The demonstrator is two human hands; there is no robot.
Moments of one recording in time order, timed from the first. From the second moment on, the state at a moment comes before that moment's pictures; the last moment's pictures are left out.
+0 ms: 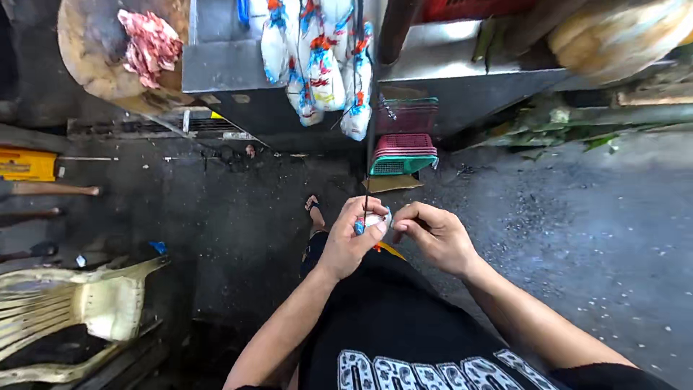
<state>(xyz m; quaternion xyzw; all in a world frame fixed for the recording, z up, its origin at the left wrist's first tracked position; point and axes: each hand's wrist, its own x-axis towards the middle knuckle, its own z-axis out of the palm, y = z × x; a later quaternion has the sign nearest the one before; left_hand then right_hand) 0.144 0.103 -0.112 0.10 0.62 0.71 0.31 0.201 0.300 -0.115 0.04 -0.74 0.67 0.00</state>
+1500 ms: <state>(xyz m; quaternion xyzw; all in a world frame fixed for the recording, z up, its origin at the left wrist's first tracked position) 0.054 -0.089 -0.055 0.39 0.62 0.63 -0.27 0.098 0.081 0.077 0.15 -0.97 0.15 0.07</state>
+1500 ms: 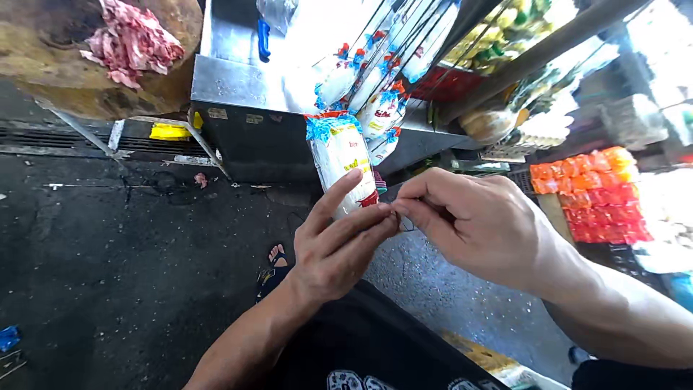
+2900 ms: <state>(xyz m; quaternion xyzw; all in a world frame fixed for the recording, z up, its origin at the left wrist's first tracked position) 0.034 -0.078 -0.036 0.17 0.45 0.82 0.31 0.125 0.058 -0.033 0.00 -0.87 0.34 0.36</state>
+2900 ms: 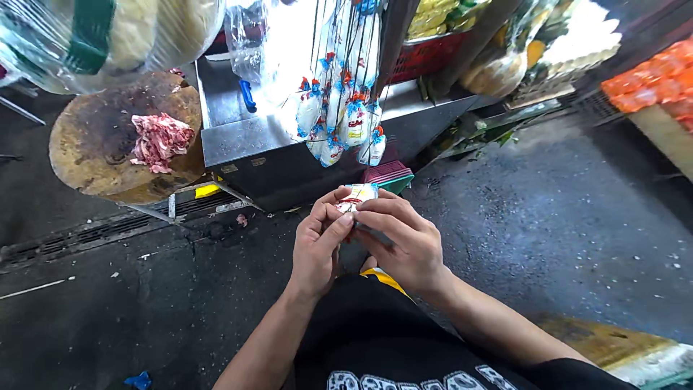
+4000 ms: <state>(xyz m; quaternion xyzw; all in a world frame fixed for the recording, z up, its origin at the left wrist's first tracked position) 0.005 -0.081 -0.027 0.08 0.54 0.78 0.31 0.137 0.047 -0.071 0.02 -0.88 0.40 0.26</state>
